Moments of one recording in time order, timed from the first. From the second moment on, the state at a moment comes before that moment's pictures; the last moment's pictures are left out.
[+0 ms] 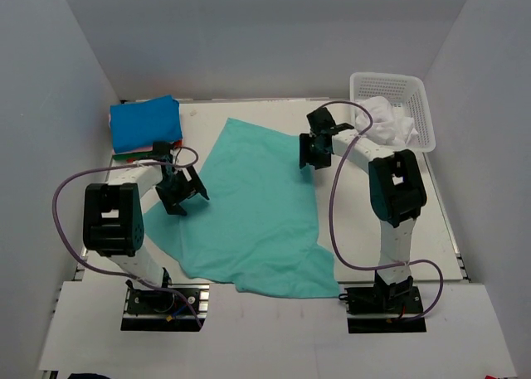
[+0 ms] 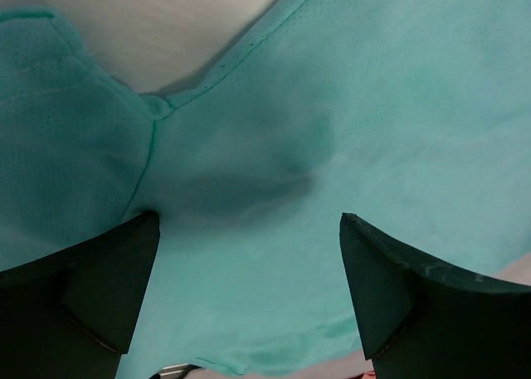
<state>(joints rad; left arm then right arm) -0.01 1.67 0.98 -0.65 0.25 -0.51 0.42 2.03 1.53 -0.57 -0.02 0.35</state>
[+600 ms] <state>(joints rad) -0.02 1.81 1.18 -0.63 0.27 -0.47 0.45 2.03 1.51 -0.65 0.00 0.31</state>
